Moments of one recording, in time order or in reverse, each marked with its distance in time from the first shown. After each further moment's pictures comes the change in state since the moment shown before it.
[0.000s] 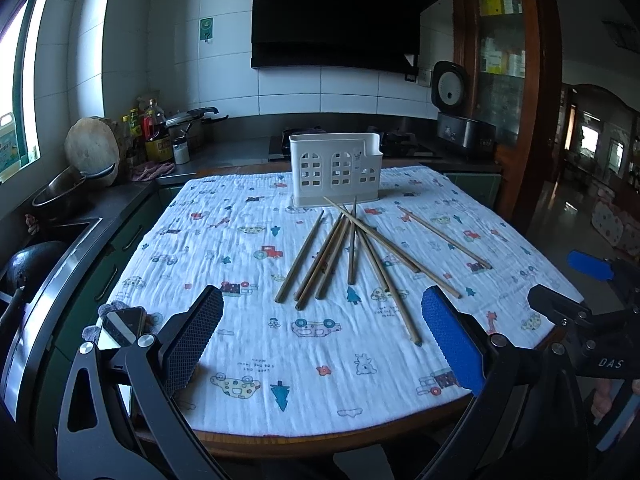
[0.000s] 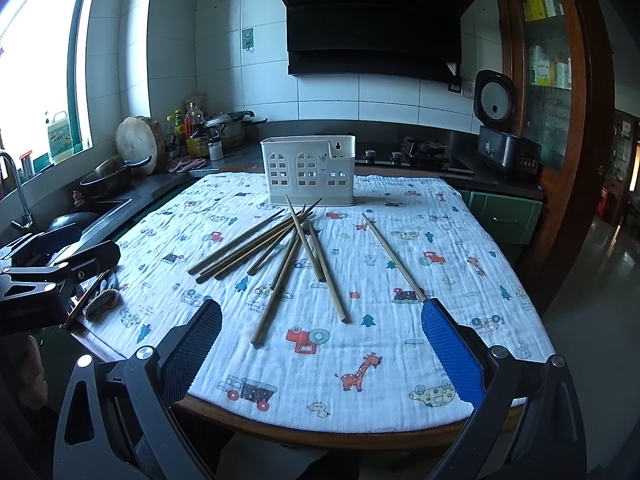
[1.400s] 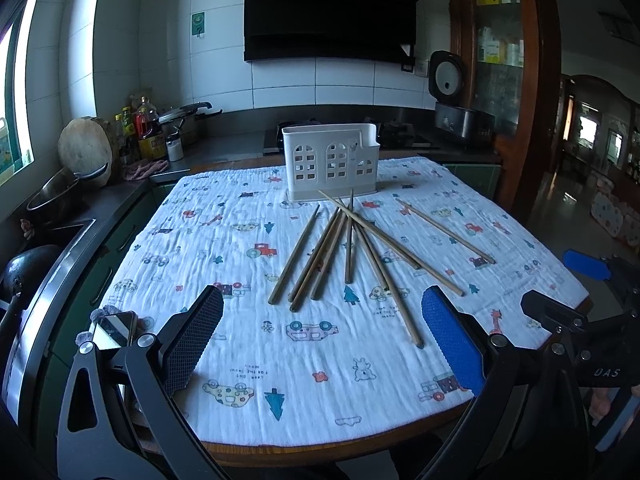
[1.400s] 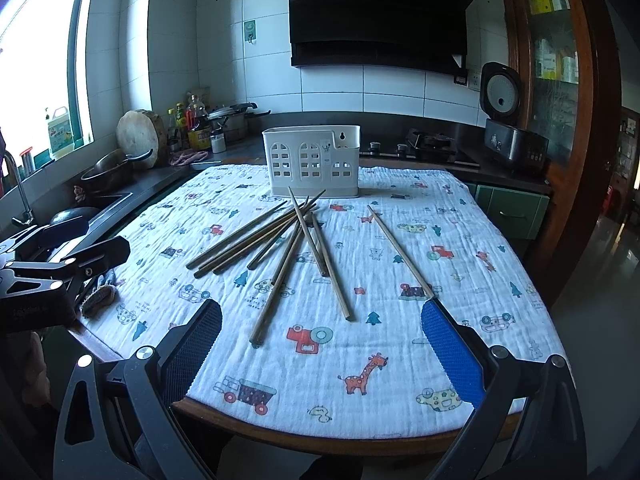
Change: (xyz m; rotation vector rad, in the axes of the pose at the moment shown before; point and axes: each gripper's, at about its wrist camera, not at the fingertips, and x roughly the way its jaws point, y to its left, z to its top) left arm 0.018 -0.005 0.005 0.019 0.031 -0.006; right arm 0.015 -0.001 -0.001 -0.004 0.028 0.017
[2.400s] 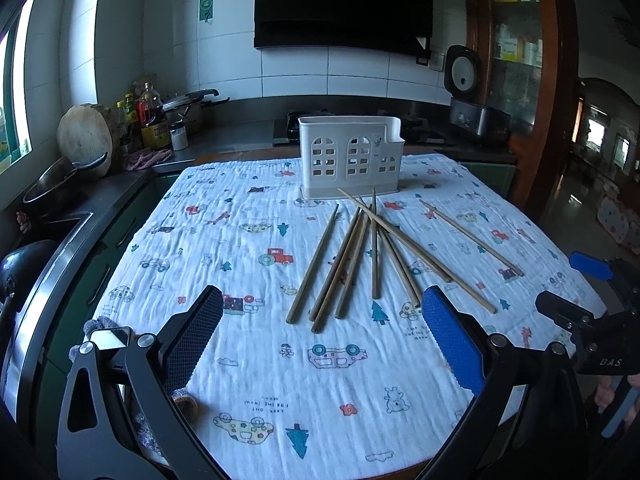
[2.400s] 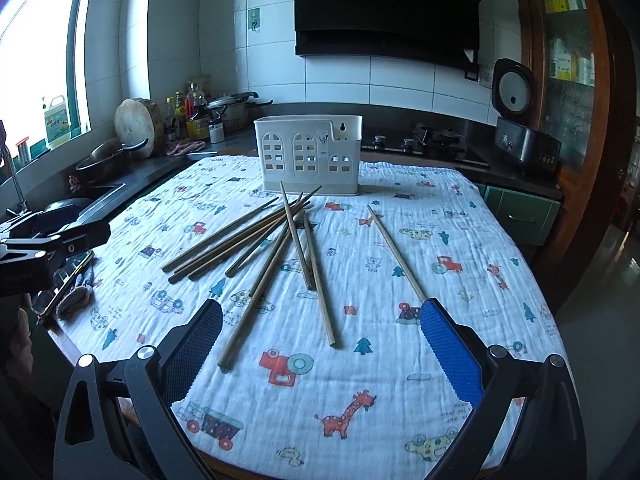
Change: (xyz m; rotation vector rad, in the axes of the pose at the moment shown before) left arm 0.045 0.028 0.017 -0.031 0.040 0.019; right arm 0.054 -0.019 0.016 -0.037 0.038 0.019
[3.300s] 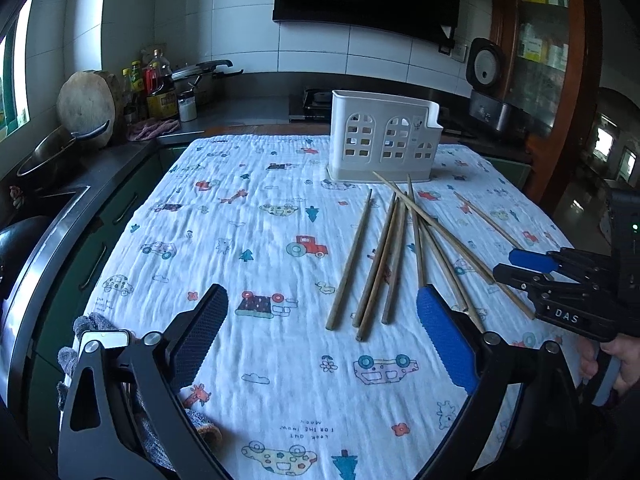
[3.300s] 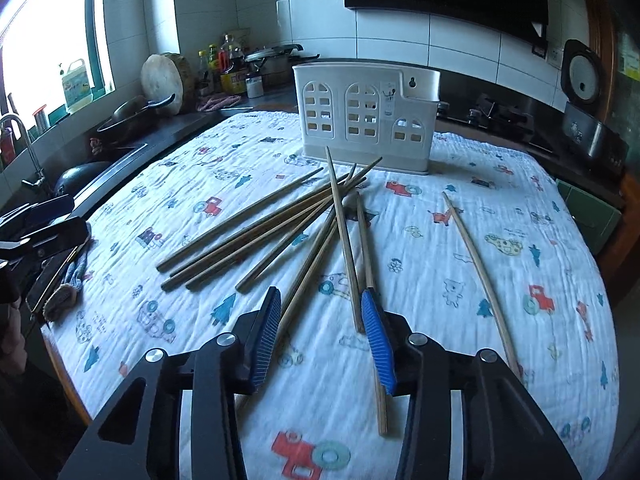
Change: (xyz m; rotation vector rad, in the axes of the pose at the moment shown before) left arm 0.047 0.049 0.001 -0.061 0.075 -0.008; right arm 0.113 0.019 0.033 -0.076 0.162 0.162
